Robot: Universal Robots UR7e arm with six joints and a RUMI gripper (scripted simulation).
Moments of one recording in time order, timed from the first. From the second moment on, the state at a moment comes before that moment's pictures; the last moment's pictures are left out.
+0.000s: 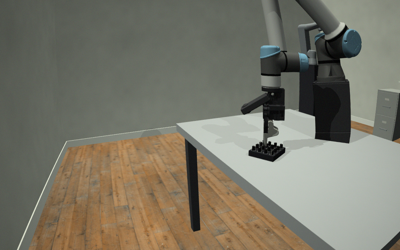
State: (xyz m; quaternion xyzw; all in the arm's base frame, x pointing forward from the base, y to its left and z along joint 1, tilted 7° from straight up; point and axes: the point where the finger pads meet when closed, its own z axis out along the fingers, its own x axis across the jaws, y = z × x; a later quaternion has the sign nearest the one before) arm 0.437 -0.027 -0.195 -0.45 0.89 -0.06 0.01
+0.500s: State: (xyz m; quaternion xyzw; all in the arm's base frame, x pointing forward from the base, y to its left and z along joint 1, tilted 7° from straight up) arm 0.437 -0.027 -0.195 -0.44 0.89 -0.06 0.01
